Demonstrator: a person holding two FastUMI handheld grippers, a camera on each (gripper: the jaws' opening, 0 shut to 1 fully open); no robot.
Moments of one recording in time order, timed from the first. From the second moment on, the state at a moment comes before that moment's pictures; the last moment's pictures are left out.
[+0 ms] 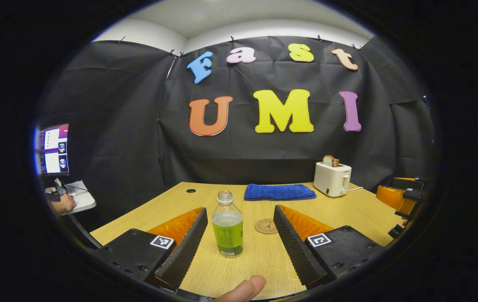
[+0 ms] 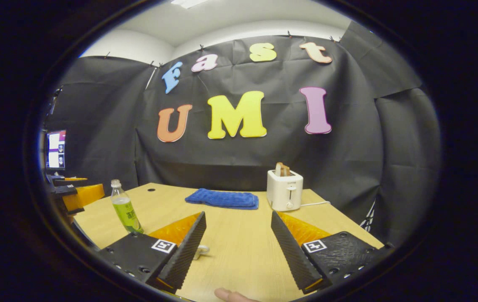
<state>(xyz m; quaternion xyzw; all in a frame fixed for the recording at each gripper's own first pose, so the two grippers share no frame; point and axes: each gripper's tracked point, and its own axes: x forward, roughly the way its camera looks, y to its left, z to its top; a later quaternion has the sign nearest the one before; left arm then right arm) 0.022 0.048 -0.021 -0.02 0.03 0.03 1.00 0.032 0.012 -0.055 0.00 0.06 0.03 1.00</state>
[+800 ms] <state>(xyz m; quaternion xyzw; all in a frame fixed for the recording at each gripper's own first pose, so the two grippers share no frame) 0.036 0.083 -0.039 -0.04 0.05 0.05 1.00 0.103 0.121 -0.160 0.00 0.09 0.12 0.99</state>
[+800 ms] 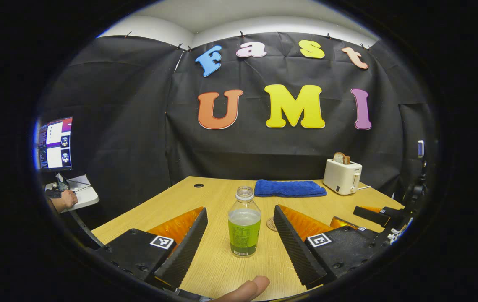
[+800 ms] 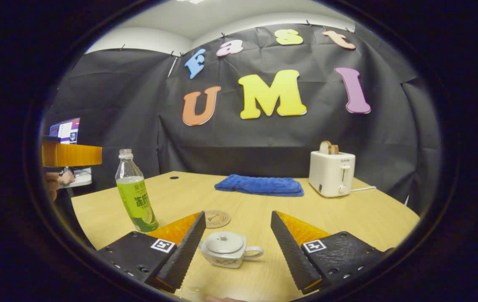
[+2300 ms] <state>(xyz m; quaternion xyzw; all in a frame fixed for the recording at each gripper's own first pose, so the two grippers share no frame) 0.076 0.077 -0.077 -0.05 0.04 -0.04 1.00 0.058 0.092 -0.106 -0.01 0.06 0.13 0.99</state>
